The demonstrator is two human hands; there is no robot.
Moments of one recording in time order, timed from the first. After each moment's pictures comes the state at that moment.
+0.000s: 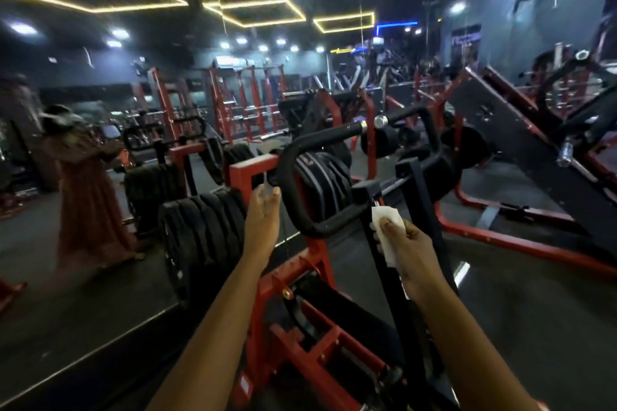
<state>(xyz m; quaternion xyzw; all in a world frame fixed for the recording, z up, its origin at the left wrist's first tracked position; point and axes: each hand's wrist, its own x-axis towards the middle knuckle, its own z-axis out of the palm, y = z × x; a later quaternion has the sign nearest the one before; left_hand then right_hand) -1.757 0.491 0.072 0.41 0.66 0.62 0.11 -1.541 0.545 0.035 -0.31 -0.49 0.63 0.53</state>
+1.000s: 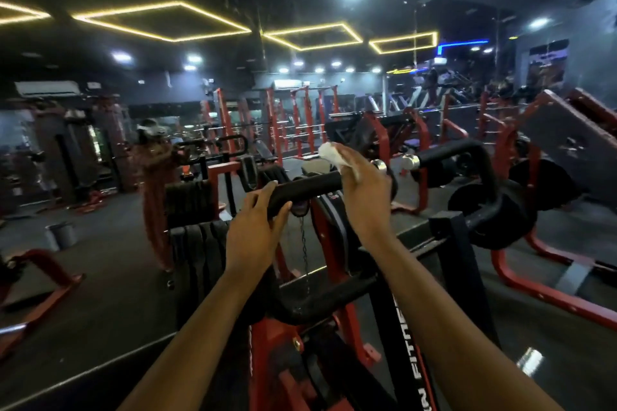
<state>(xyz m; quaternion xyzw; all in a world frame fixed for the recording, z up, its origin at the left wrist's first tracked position) -1.766 0.598 0.124 0.45 0.75 0.40 -0.28 -1.638 0.703 0.163 -0.16 -0.73 0.24 0.62</state>
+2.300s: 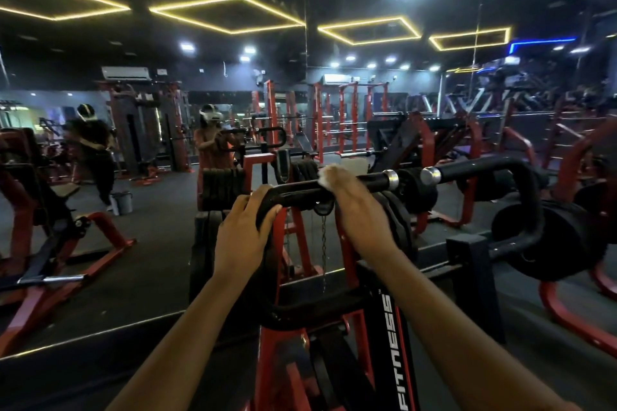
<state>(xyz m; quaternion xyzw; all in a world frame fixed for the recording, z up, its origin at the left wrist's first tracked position) -1.752 0.601 0.119 0.39 0.77 0.39 -0.33 -1.661 0.776 0.128 -0.07 -0.85 -0.04 0.53</state>
